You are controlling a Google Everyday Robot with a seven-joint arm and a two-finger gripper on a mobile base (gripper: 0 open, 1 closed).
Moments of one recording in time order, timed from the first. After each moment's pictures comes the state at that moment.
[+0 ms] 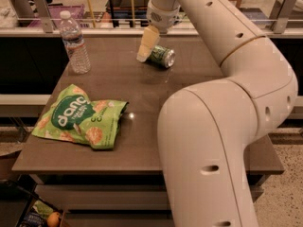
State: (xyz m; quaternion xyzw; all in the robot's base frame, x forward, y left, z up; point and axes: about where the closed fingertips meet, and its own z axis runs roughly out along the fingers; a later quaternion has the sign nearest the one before) arm 0.751 -0.028 0.892 -0.49 0.86 0.01 0.15
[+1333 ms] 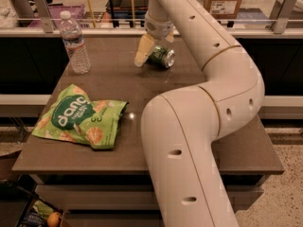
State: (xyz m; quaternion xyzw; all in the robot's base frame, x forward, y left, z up) arm 0.777 -0.027 0.846 -0.42 0.90 0.01 0.12
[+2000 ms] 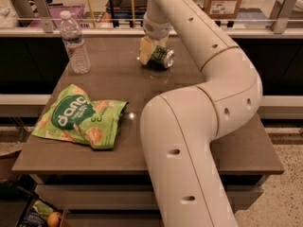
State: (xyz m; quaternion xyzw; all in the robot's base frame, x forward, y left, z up) arm 0.790 -0.020 0.841 -0.42 0.90 0.01 0.13
